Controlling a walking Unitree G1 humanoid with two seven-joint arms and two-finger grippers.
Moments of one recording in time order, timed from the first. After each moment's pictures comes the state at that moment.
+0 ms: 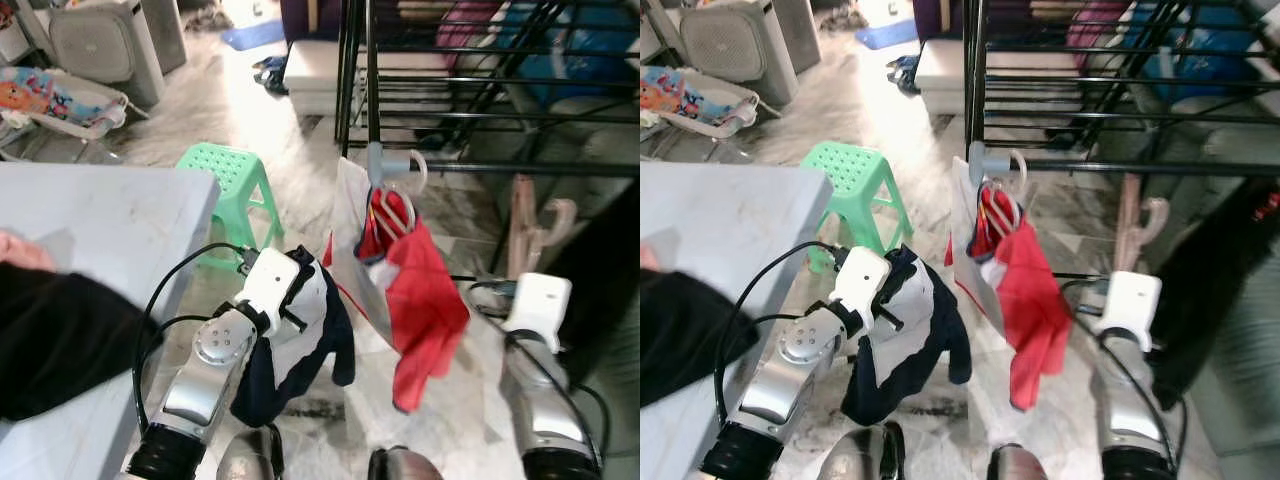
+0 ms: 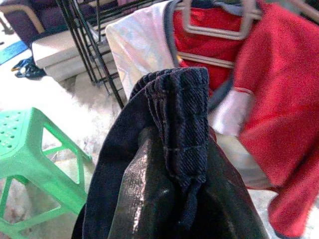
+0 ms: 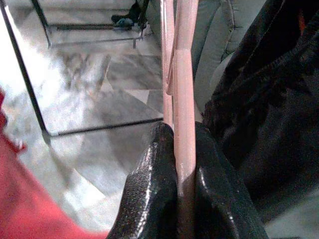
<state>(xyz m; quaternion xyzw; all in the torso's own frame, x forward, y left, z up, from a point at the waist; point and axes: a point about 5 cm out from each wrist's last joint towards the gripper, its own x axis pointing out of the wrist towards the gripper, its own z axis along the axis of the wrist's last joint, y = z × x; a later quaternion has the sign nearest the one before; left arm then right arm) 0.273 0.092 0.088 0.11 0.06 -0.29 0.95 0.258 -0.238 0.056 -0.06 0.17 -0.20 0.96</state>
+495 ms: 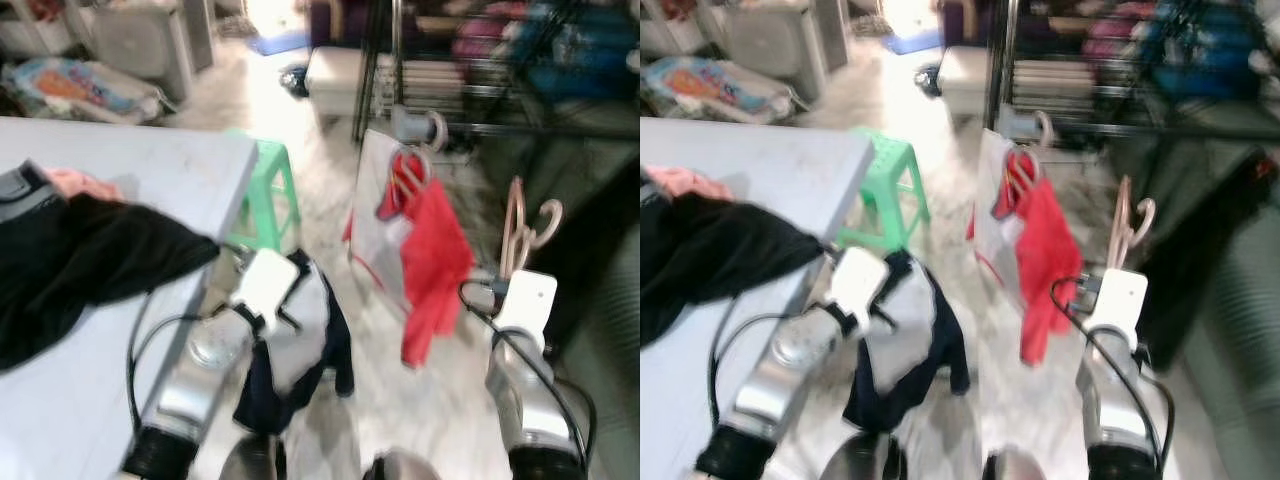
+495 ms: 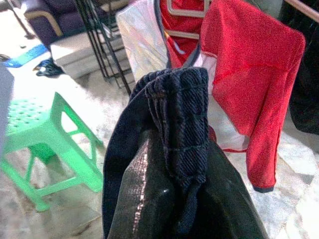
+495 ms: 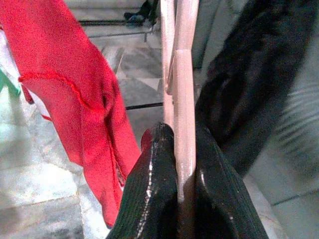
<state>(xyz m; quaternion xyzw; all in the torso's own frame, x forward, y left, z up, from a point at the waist) 0.273 0.093 0.091 0.11 0.06 -0.29 0.95 0.260 -0.231 0.060 -0.02 0.17 -0.21 0.96</state>
